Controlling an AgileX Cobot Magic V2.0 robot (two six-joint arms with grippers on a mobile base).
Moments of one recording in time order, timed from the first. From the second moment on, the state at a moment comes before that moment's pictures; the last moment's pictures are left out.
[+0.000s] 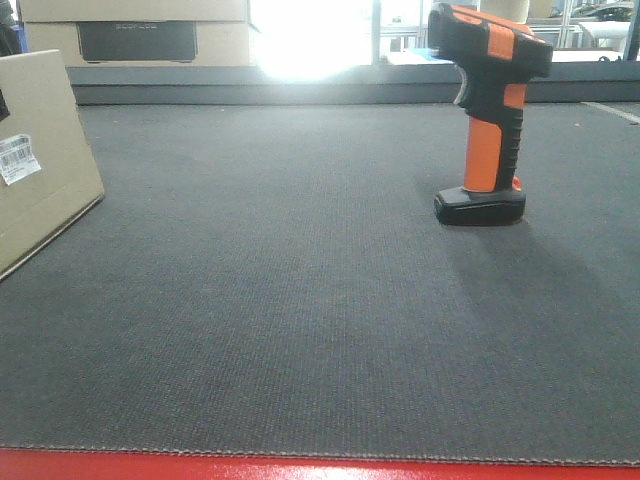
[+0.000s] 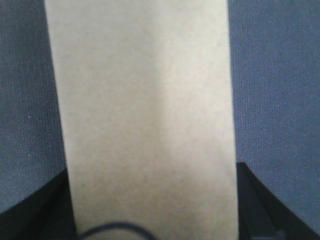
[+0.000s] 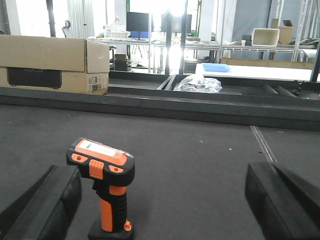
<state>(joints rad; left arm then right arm) 0.03 1.74 -1.58 -0.06 1.22 0.13 0.00 0.36 -0.53 0.11 0.21 -0.09</state>
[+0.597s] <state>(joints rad) 0.03 1.60 -1.58 -0.44 1.23 0.13 0.18 0.36 -0.53 0.16 0.33 -0.09</state>
